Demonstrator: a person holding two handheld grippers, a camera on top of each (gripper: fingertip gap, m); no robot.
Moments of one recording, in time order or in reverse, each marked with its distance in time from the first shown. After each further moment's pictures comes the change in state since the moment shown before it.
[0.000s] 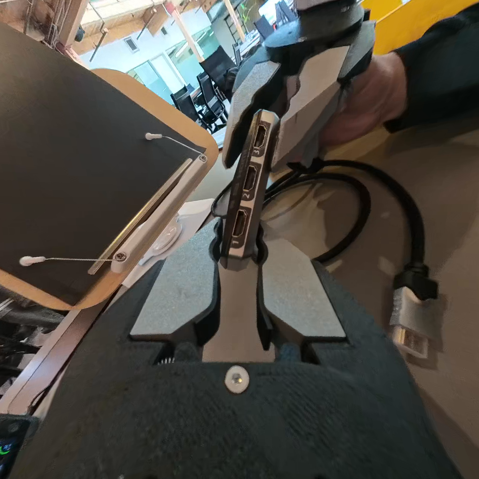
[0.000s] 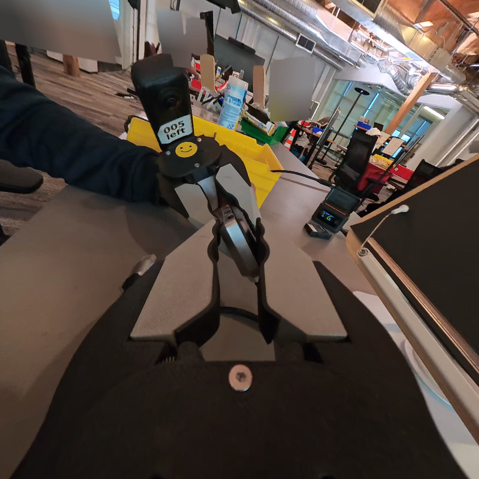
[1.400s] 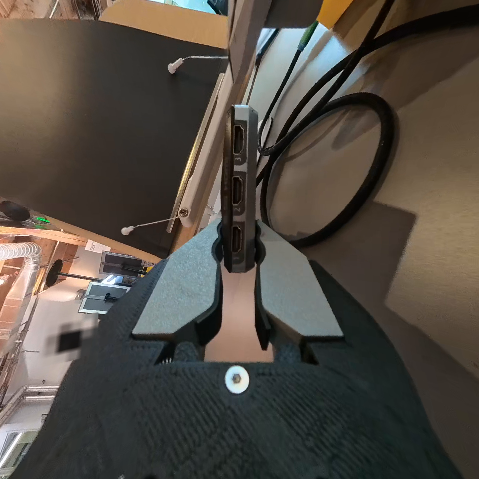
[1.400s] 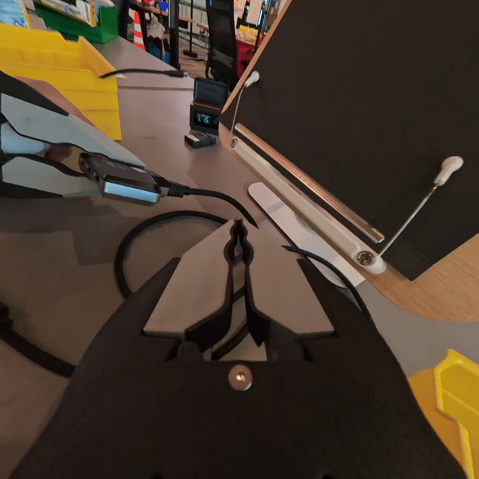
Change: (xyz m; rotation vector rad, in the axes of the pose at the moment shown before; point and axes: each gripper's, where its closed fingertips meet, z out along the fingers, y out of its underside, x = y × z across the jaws) left arm -0.041 0.054 -0.005 -0.323 -0.255 0.437; right arm 0.097 0.070 -0.049 -0.333 0.535 0.214
